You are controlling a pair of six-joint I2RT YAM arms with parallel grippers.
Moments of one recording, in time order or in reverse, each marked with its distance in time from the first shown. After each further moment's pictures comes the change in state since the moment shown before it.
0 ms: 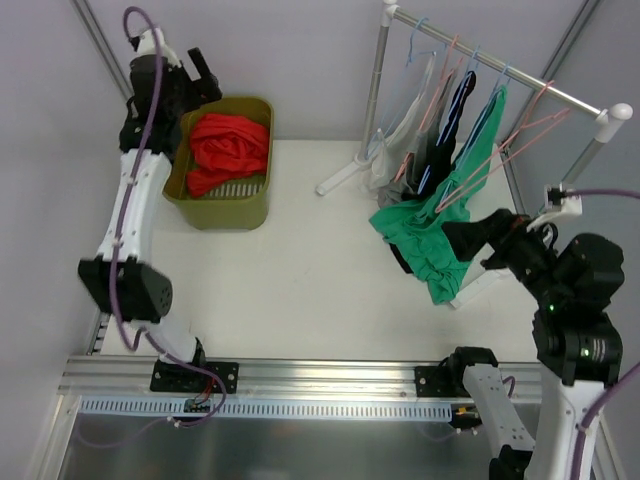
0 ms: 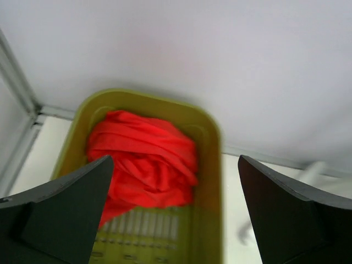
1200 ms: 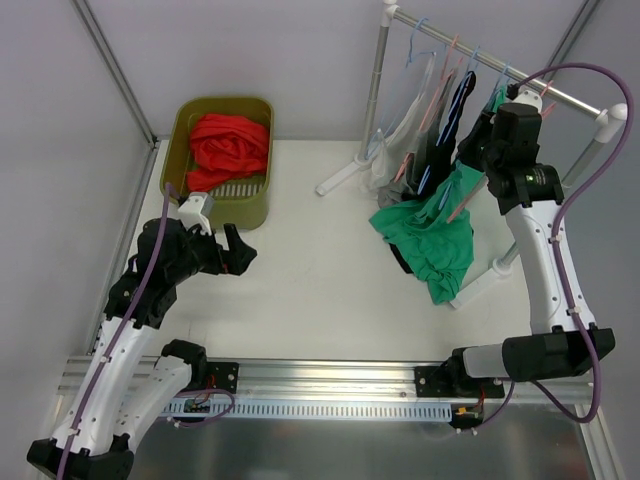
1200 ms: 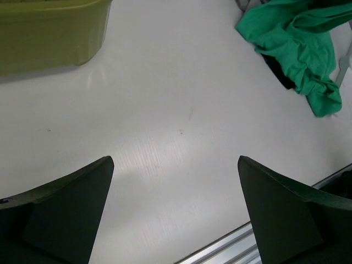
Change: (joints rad) left arm -0.211 -1.133 -1.122 -0.294 0.366 -0.022; right arm 0.156 0.805 0.357 0.226 0.565 0.037
